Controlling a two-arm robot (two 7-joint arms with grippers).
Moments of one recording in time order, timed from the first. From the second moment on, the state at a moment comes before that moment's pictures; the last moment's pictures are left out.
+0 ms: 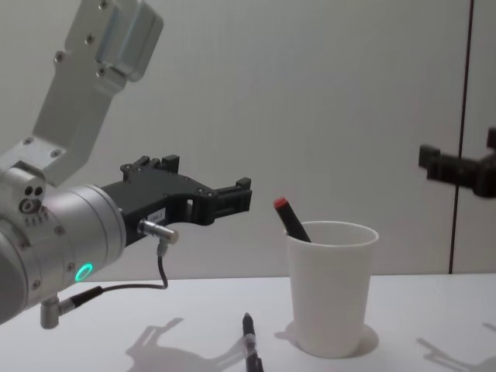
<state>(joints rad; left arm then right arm) -0.24 0.38 0.45 -1.63 -0.20 0.01 -0.01 0.09 0.35 -0.22 -1.69 0.23 -0.07 0.13</state>
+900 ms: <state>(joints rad) -0.22 0.38 0.45 -1.67 -0.24 0.10 0.01 -0.01 0.34 -0.23 -1.77 0.29 0.03 0.07</state>
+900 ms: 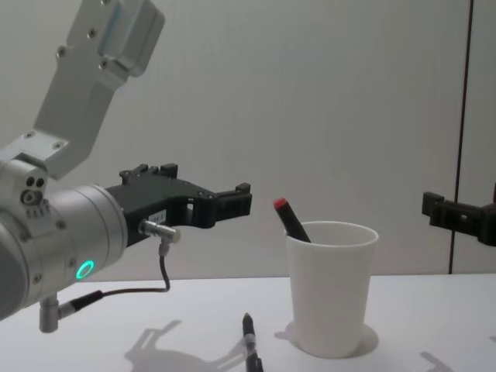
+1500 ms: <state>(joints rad) -0.21 0.33 0.46 -1.71 -0.34 0.30 0.13 -0.01 0.34 -0.23 -1.77 0.29 0.03 0.07</state>
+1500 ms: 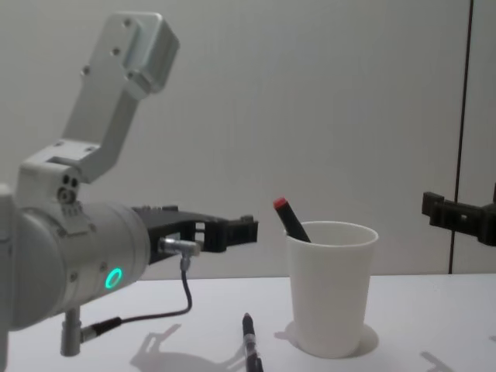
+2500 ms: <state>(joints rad) -0.21 0.28 0.49 -1.70 -0.29 0.54 0.14 -0.01 0.34 -0.23 -1.77 0.29 0.03 0.07</state>
